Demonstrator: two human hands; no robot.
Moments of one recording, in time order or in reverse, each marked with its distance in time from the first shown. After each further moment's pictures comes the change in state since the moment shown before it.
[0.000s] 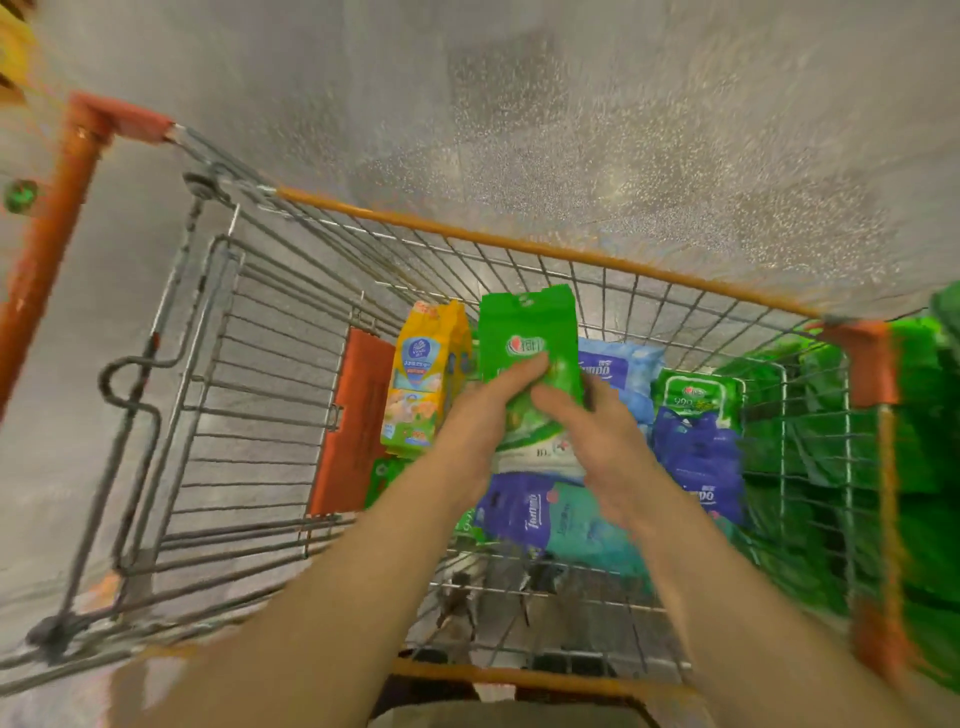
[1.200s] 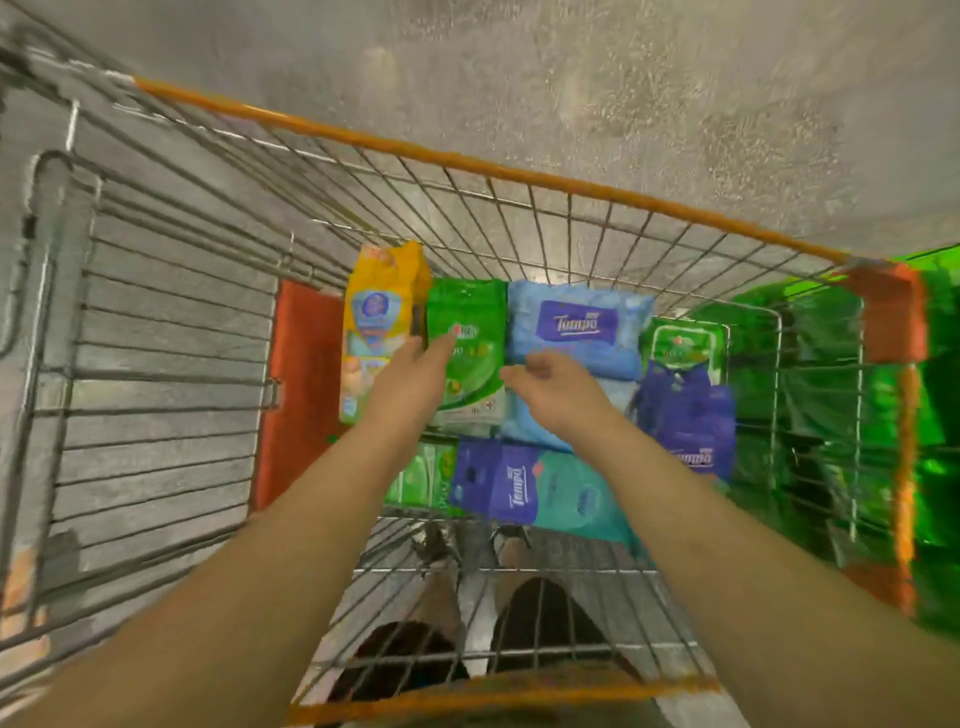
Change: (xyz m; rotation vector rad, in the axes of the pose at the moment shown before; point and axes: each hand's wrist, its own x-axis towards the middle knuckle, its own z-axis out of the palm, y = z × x) left_hand 0.081 -0.013 -0.062 0.587 0.254 -0.047; right_hand 0.079 0.042 0.003 -0.759 0.120 0.181
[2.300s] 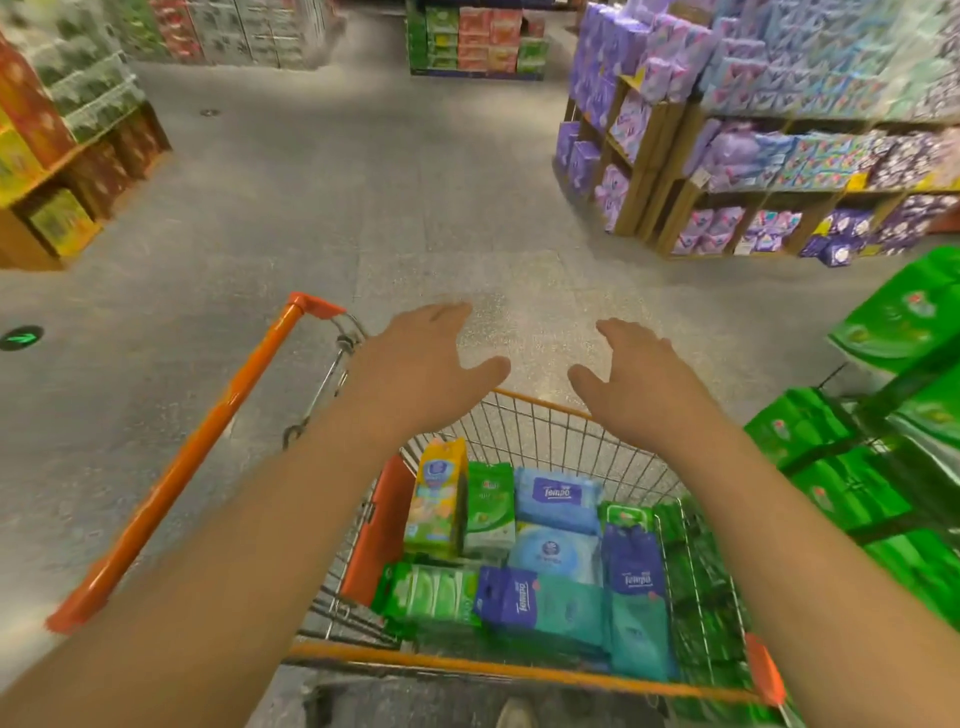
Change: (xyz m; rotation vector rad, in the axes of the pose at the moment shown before) left_hand -0.312 0.085 -0.180 0.758 0.444 0.957; right_hand -0.334 -0.148 -0.113 -0.631 0.593 -0.645
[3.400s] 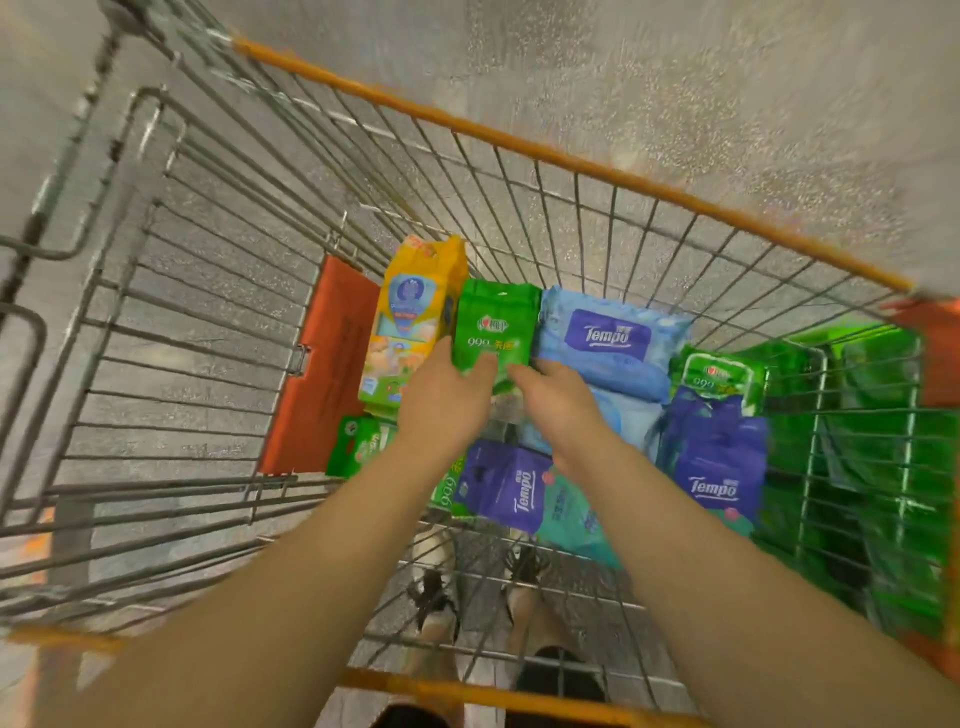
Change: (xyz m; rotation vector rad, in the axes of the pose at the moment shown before) left_hand 0.050 -0.057 0.376 -0.535 -0.203 -0.704; right_hand 0.067 0.119 0.367 0.938 -0.539 0.700
